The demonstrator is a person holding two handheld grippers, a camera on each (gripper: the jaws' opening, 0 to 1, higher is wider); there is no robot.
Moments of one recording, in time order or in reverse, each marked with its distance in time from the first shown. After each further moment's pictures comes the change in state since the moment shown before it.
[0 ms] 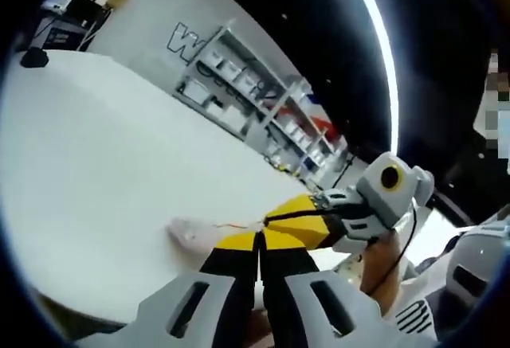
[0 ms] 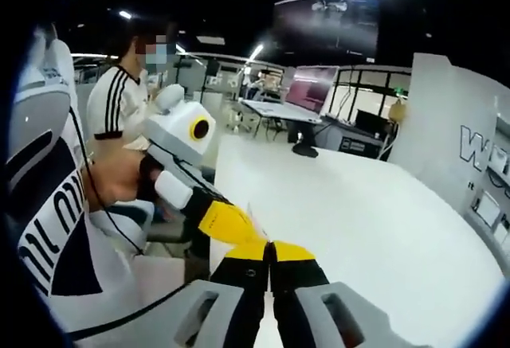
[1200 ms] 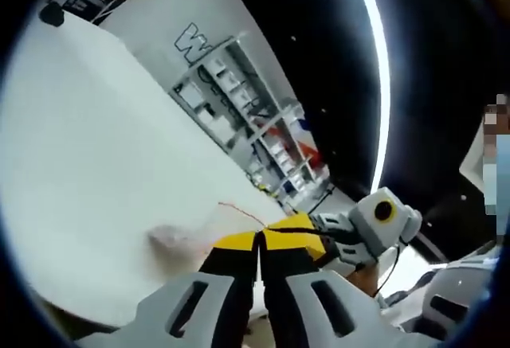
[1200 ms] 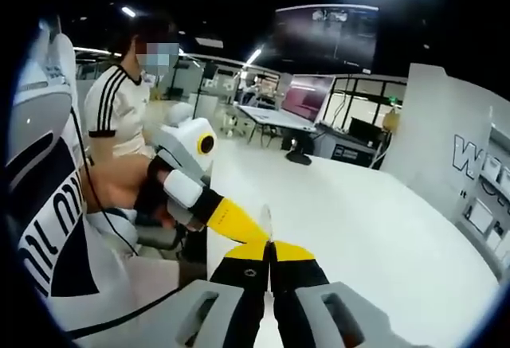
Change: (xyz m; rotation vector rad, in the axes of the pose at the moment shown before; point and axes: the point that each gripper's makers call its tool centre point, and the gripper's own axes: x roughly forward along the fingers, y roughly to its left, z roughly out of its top) left arm -0.002 -0.014 0.012 -0.171 -0.102 -0.105; right arm -0.009 -0.004 0.008 -0.018 -0.029 -0.032
